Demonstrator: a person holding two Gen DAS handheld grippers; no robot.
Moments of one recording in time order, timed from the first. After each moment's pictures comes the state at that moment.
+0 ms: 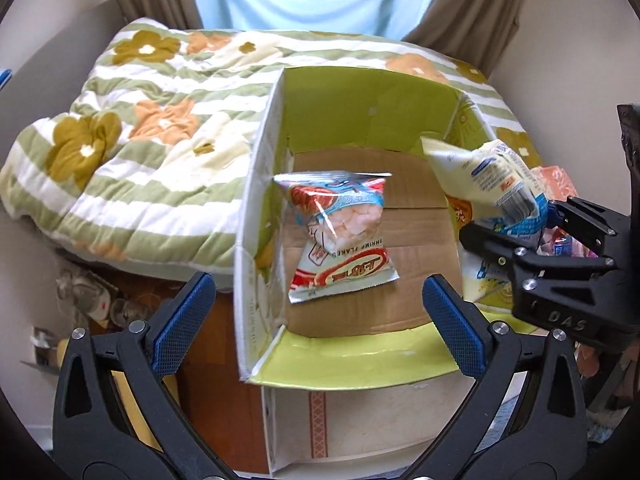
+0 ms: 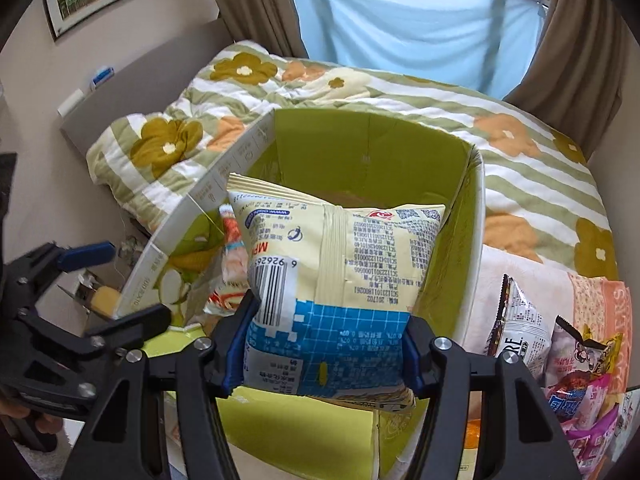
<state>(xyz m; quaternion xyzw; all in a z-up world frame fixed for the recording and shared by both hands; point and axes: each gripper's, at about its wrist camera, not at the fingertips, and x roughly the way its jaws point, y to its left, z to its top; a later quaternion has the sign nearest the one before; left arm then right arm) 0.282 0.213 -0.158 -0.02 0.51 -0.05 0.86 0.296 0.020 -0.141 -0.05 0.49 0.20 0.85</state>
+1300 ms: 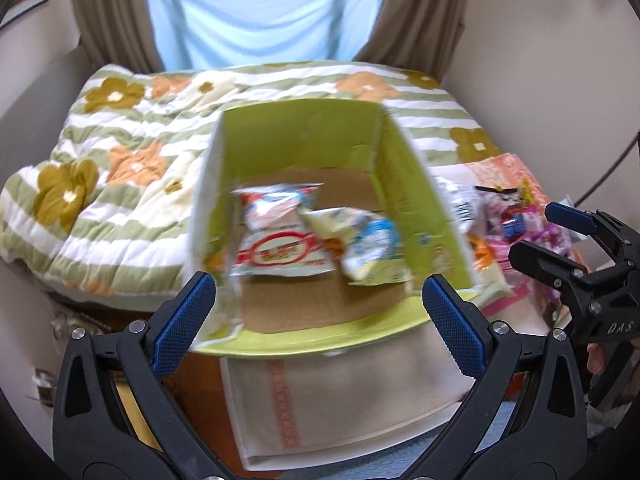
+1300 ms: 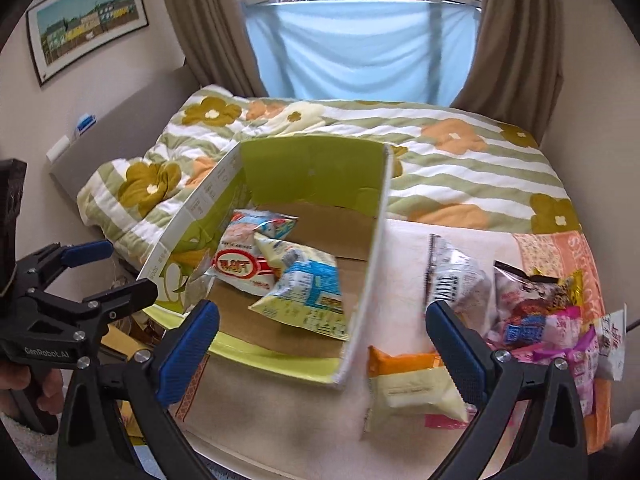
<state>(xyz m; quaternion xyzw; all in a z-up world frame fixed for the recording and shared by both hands) 0.234 0.156 -0.118 0.01 0.45 -0.13 0.88 0.210 -0.070 -0.095 0.03 0.43 0.12 0.89</state>
